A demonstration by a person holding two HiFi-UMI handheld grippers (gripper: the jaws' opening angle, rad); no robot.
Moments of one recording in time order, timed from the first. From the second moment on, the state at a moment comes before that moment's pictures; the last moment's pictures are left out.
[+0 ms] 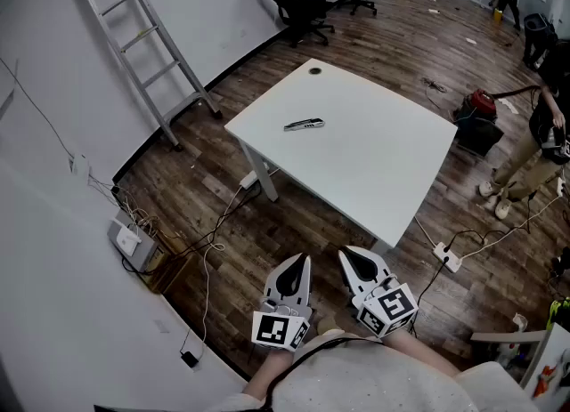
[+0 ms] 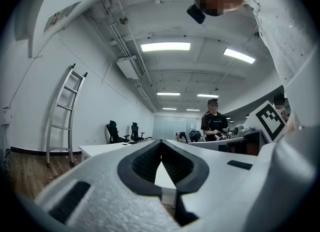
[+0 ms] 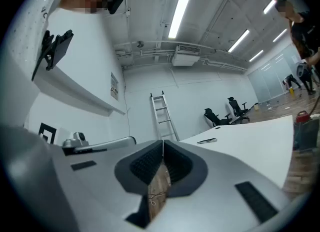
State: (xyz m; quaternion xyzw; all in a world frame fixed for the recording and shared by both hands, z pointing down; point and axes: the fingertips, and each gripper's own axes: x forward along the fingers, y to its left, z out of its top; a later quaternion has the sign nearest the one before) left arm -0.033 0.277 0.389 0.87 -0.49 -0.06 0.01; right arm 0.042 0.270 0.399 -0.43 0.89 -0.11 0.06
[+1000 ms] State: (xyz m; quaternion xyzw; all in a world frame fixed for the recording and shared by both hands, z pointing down) left arm -0.061 0.181 0.401 0.86 -0.50 -0.07 0.01; right arm 0.025 0.177 0.402 -0.44 0.89 -0.10 0.06
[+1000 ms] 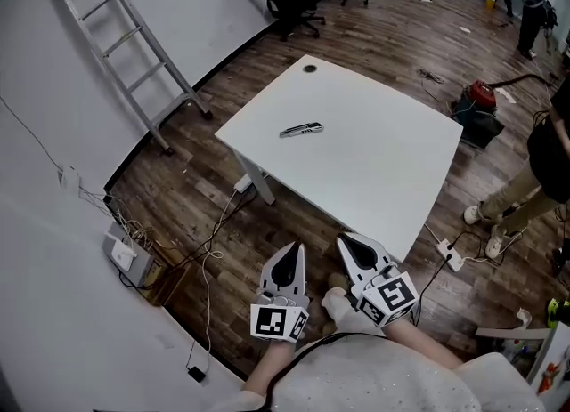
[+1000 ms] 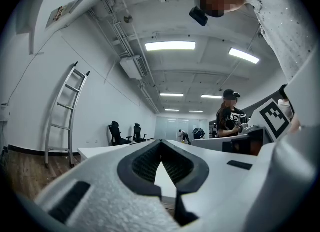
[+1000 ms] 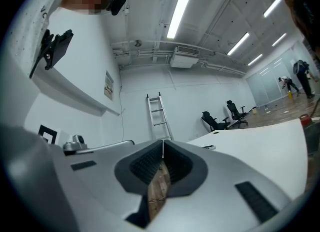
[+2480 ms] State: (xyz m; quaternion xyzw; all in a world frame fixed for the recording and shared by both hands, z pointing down) left arm -0.055 -0.003 0.407 0.86 -0.51 -0.06 0.02; right arm 0.014 -0.009 0.414 -0.39 0.91 -0.12 0.05
